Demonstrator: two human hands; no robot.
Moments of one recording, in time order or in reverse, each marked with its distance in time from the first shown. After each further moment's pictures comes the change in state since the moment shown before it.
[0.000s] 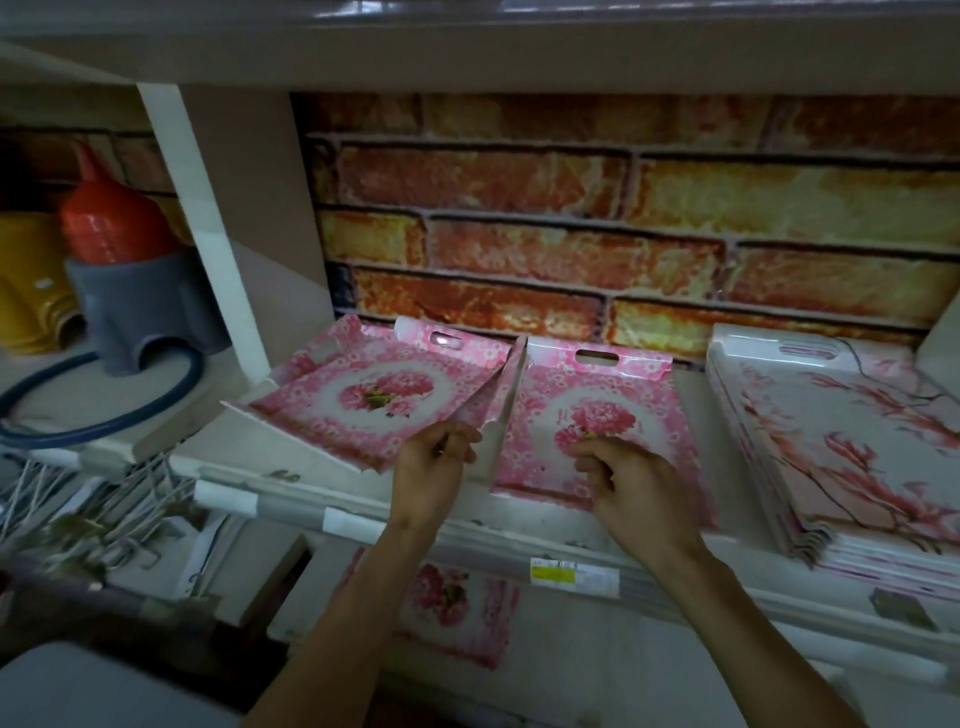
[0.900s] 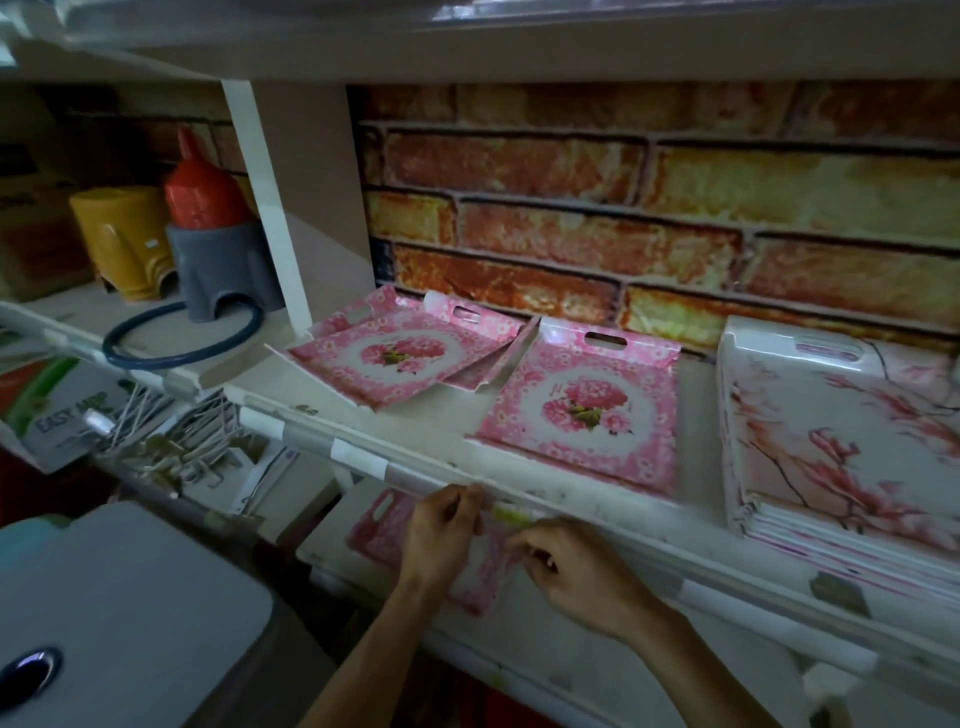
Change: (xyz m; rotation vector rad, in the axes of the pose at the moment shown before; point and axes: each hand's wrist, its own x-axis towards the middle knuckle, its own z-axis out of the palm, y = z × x) left_hand -0.122 -0.035 0.052 0.162 0.097 -0.075; right_hand -0.081 0.034 0.009 0.152 -0.551 -0.310
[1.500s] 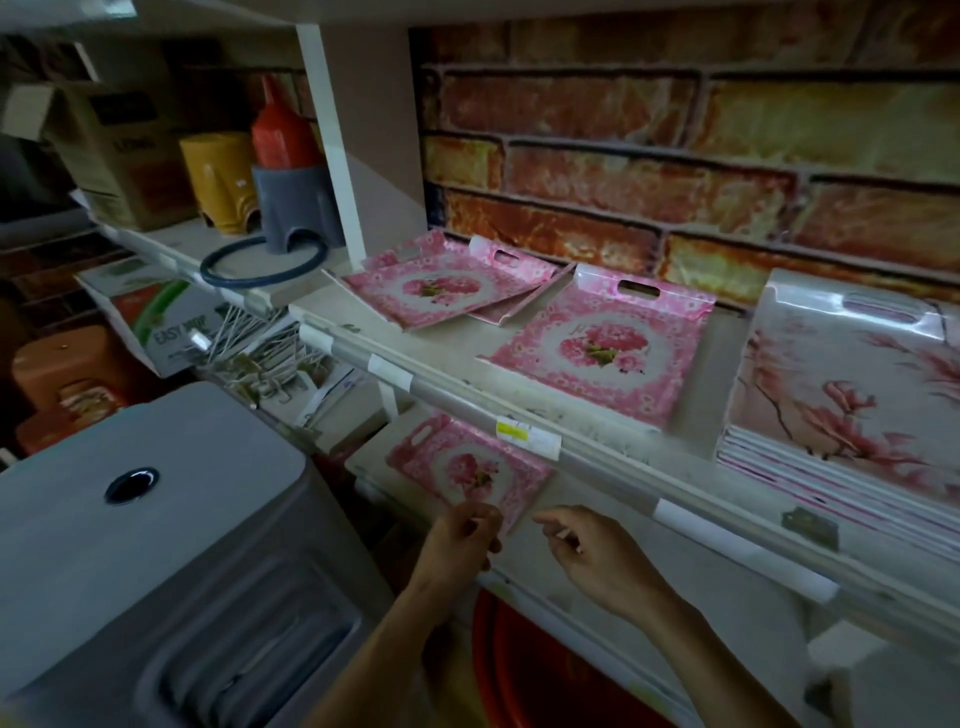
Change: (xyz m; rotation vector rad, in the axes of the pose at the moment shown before) left_hand -0.119 -0.017 0.030 -0.109 -0.075 -0.327; right_hand -0.081 0.043 0.026 0.185 -0.097 0.108
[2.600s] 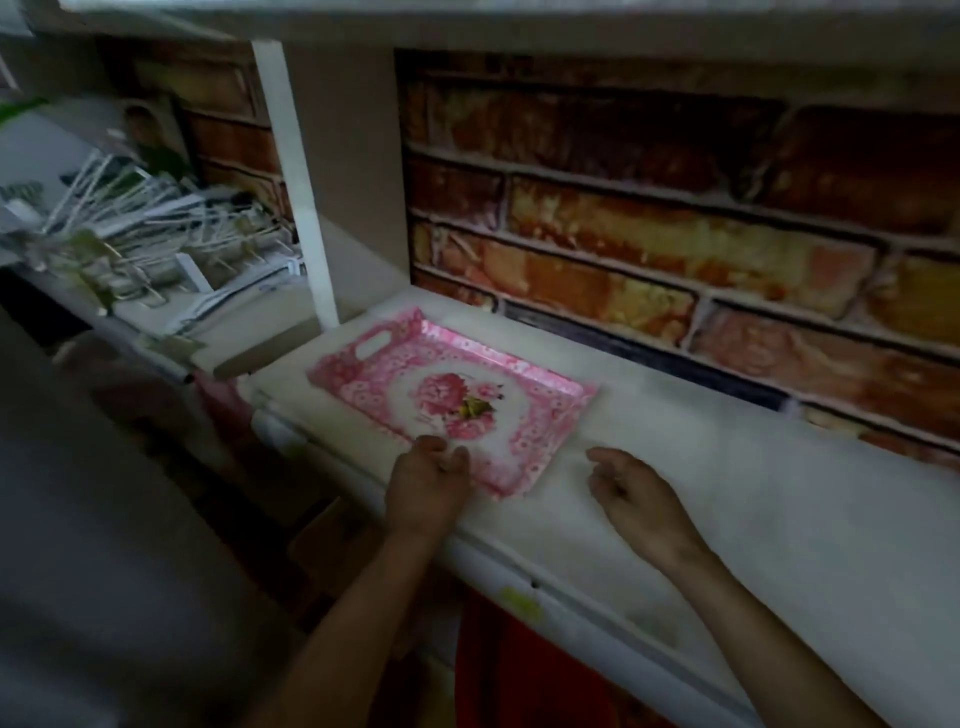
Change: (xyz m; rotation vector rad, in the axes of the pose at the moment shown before) left_hand 0.267 -0.303 0.053 0.215 0.264 0.005; right_hand 0.199 0.280 0.230 0.093 0.229 0.255
